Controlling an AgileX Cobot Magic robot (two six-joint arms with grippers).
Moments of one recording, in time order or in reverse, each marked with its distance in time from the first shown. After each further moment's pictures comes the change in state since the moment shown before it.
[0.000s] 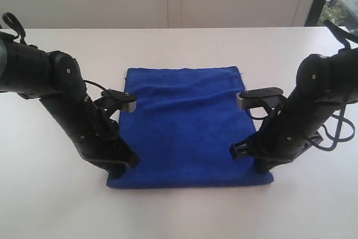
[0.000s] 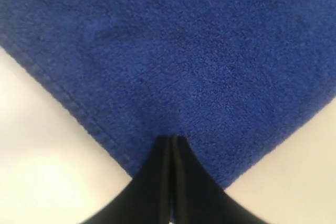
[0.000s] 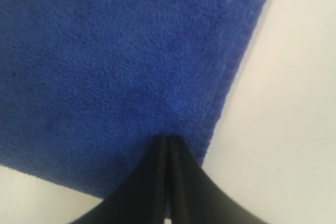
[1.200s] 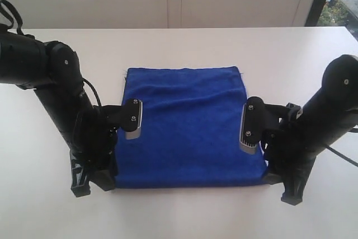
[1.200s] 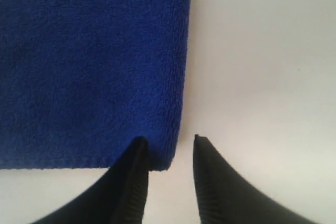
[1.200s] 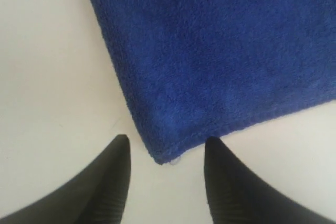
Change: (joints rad) left arm 0.000 -0.023 -0.030 0.052 0.175 0.809; right arm 0.000 -0.169 0.109 -0.002 -0.011 -1.015
